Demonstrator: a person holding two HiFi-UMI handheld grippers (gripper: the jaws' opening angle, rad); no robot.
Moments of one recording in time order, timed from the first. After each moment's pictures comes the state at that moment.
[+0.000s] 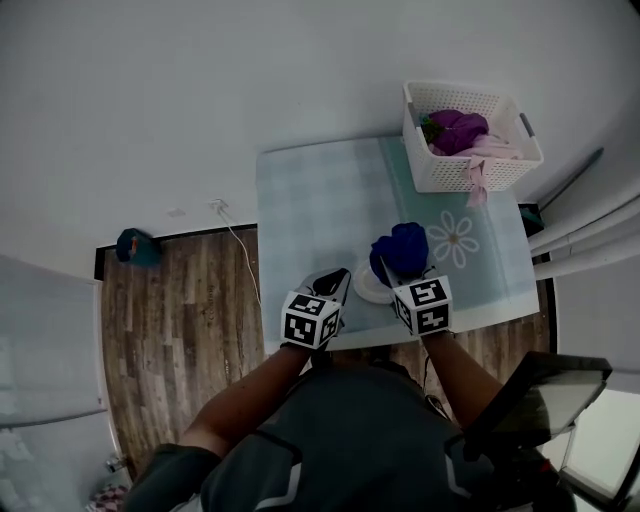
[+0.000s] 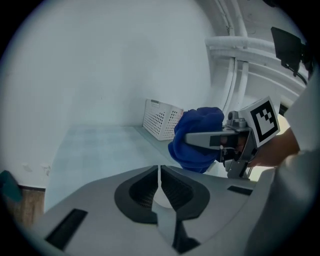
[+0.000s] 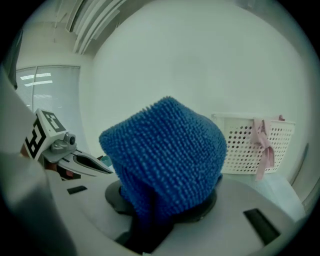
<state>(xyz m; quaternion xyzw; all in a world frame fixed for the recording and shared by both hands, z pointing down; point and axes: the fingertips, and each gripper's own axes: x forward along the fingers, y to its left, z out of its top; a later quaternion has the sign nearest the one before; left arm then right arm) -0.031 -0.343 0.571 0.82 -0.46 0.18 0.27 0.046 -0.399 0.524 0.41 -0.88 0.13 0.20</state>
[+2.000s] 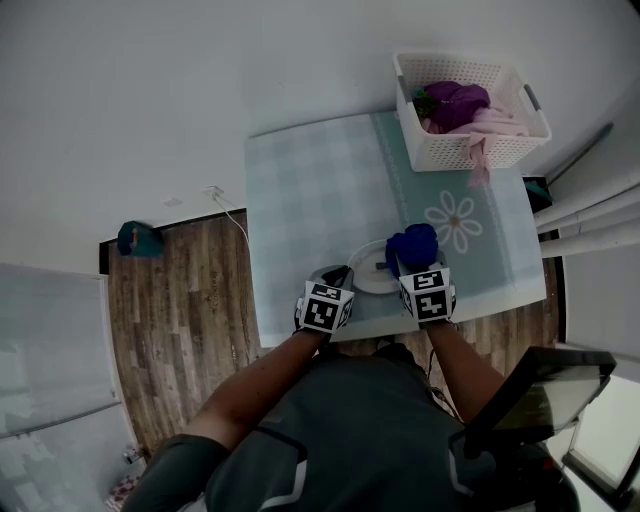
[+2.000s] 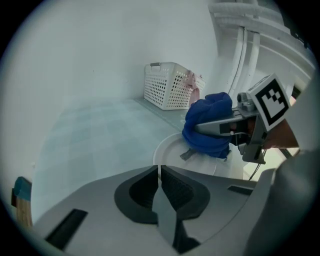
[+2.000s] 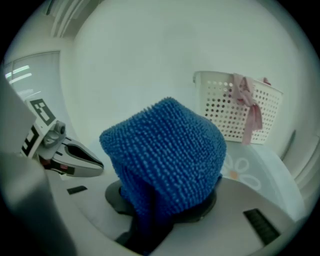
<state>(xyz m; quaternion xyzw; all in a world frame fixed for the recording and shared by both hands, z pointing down) -0.011 -0.339 0.667 0.78 -0.46 0.30 0.31 0.105 -0.403 0.624 0.44 -0.83 0.19 0.29</state>
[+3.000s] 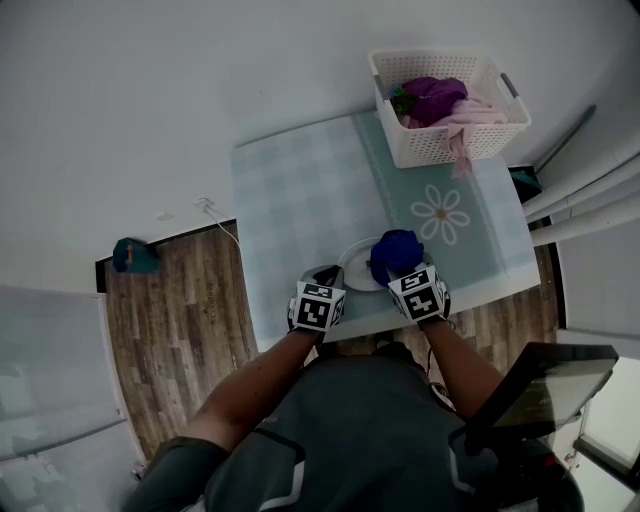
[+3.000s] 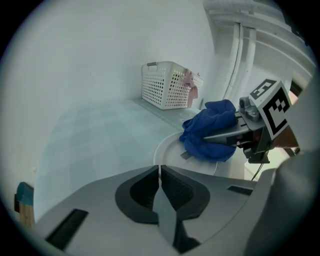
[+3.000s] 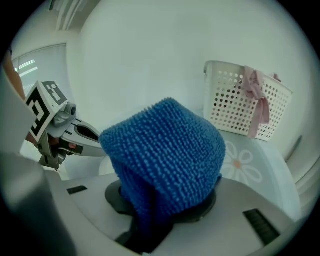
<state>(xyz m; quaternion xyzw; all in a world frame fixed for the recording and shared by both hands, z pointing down) -0.012 -0.339 0.667 0.78 -0.45 0.32 0.29 0.105 -0.373 0.645 0.39 -0.83 0.18 0.35</state>
